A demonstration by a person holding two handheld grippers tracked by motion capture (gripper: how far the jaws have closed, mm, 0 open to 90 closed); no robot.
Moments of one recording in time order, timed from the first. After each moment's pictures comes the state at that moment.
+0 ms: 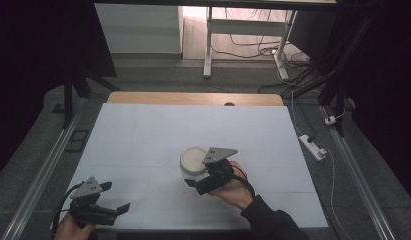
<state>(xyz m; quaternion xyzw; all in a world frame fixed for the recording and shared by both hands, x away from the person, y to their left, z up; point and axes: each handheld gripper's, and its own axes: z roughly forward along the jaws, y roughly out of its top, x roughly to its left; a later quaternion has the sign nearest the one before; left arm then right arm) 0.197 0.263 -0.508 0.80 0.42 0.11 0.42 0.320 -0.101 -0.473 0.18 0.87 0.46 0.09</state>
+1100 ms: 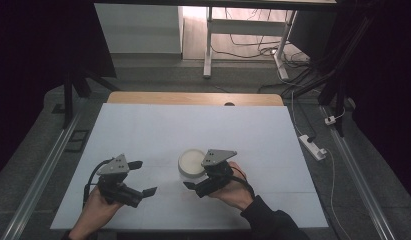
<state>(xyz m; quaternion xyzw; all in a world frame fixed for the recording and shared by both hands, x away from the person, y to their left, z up) 0.250 0.201 -0.458 0.82 0.30 0.09 0.47 0.315 -0.099 -0.472 0.15 0.87 0.47 0.09</state>
